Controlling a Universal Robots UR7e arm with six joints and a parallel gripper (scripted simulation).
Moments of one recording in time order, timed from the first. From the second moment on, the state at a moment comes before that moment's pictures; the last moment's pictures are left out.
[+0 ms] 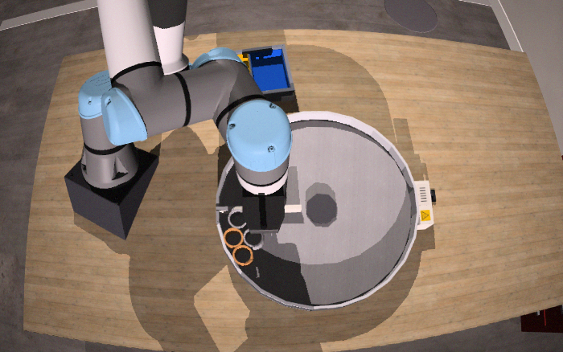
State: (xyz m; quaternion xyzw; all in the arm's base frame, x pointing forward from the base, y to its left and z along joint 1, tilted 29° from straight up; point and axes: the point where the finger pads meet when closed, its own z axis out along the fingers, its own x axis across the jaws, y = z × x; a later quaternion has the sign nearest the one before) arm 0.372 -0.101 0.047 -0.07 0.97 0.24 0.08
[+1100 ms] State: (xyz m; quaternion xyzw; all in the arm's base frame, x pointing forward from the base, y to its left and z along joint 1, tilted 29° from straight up) arm 0.371 -0.105 0.055 -0.07 0.97 0.24 0.08
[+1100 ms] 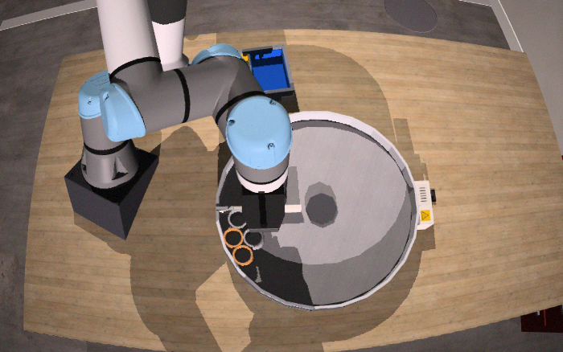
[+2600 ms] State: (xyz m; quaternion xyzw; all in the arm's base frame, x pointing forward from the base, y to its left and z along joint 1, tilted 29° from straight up) arm 0.369 -0.109 0.064 -0.07 0.97 0.24 0.08
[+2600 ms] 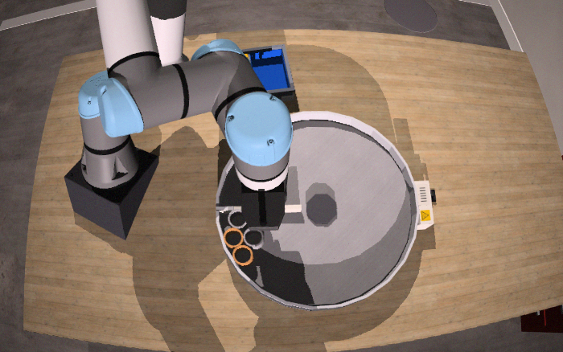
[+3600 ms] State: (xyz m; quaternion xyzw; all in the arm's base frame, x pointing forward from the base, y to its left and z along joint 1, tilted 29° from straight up) arm 0.369 -0.114 0.072 -0.07 0.97 0.24 0.08
